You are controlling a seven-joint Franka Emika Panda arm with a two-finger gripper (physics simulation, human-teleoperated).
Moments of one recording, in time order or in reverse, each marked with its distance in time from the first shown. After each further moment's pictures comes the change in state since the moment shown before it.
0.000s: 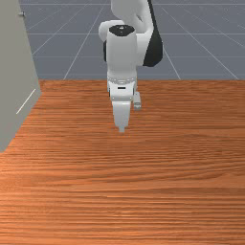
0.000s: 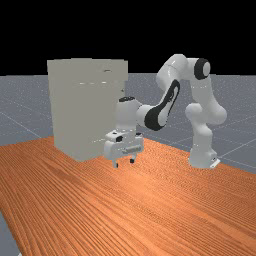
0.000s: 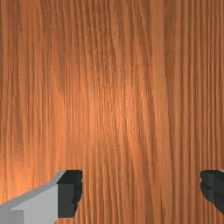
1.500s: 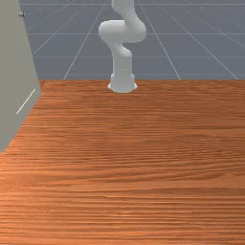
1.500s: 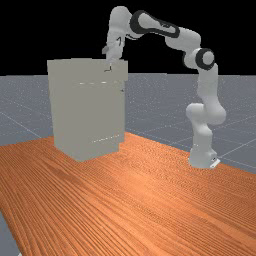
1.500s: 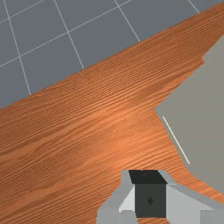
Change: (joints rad) arm -0.100 -0.387 -0.326 0.504 0.129 -0.767 1.570
